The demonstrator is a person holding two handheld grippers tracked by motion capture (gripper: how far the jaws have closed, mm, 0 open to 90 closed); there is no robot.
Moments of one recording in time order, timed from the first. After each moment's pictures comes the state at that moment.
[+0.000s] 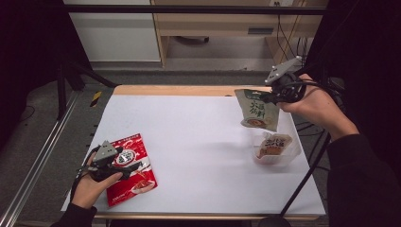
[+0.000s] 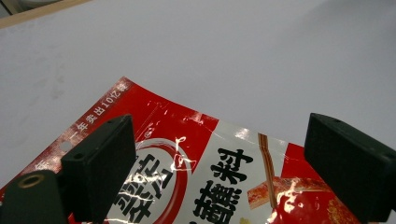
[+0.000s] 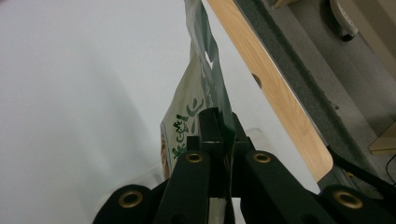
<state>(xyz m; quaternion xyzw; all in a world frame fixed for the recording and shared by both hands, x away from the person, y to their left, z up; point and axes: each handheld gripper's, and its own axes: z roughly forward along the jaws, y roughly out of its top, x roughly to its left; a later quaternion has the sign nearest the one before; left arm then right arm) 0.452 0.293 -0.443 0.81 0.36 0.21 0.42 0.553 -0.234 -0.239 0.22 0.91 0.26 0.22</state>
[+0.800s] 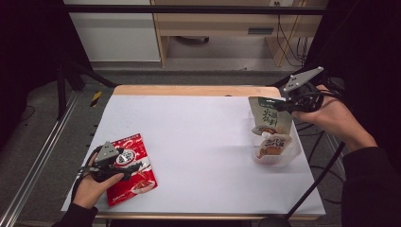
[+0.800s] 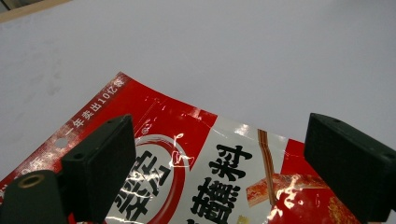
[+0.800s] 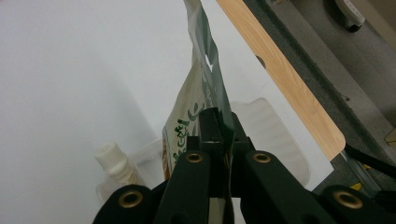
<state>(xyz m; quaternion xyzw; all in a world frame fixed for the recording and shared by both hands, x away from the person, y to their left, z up) 0.452 0.291 -0.445 0.81 0.36 0.21 0.41 0.538 -0.277 -0.258 0.24 0.90 0.28 0.21</state>
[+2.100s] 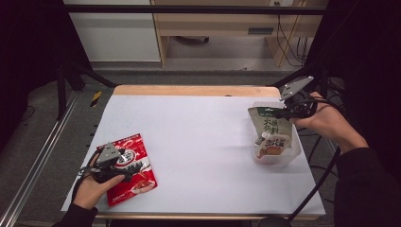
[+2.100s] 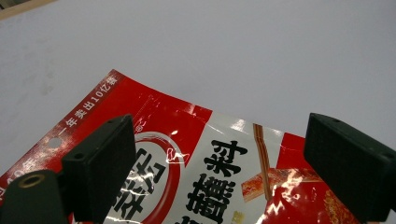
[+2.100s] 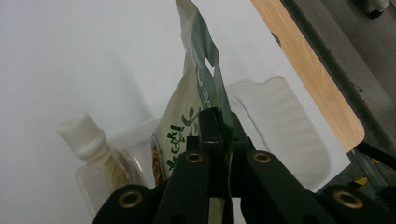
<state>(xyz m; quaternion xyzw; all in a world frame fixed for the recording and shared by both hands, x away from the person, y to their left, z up) 0.450 0.288 -0.446 0.82 0.35 0.21 0.40 0.551 -0.281 -0.293 0.23 0.92 0.25 0.19</state>
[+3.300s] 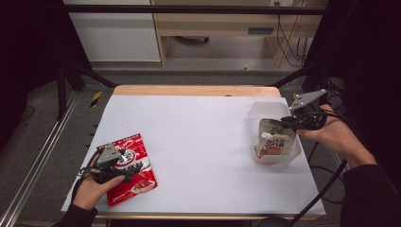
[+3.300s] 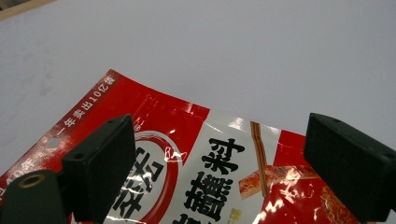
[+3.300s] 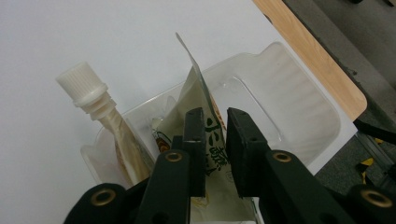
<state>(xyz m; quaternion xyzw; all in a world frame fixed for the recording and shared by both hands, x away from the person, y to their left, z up) 0.449 0.287 -0.446 0.83 0.35 0.21 0.39 0.525 -0.306 -0.313 0.28 0.90 0.27 0.20</state>
